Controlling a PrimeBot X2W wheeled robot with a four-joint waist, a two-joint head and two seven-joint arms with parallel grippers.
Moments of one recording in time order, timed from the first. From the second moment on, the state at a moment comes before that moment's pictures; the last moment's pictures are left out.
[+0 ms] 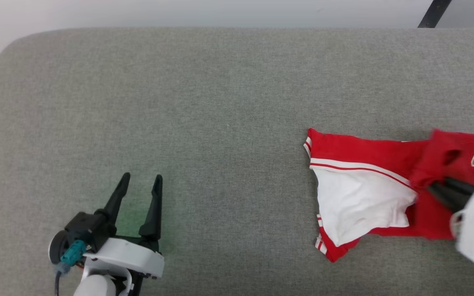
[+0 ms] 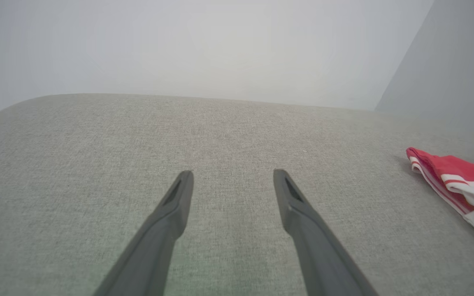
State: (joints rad) left arm -0.17 0.14 -0.07 0.22 -0.26 -0.13 -0.26; right arm -0.23 -0.54 0.07 -0.29 0.72 0.13 0.84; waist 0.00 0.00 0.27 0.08
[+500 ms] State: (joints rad) left arm -0.18 0.13 -0.09 0.23 -0.29 -0.13 -0.26; right arm -0.40 -0.45 0.38 -0.12 0.71 0.13 0.70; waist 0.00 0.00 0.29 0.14
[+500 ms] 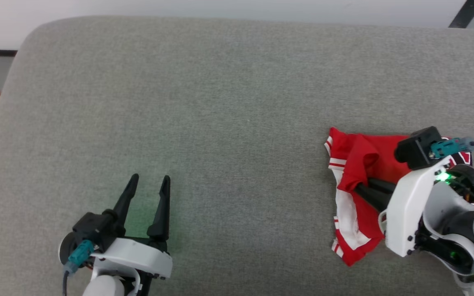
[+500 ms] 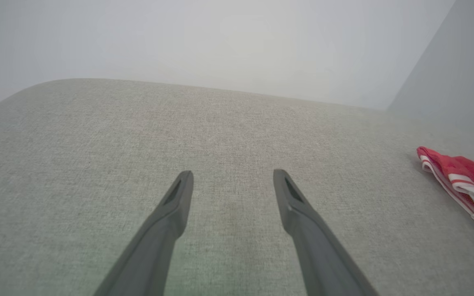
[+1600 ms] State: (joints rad) left arm -0.14 0.17 -0.08 0.28 -0.34 -0.13 -0.26; right arm -0.39 -0.55 0.44 0.14 0.86 0.13 0.28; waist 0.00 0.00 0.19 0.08
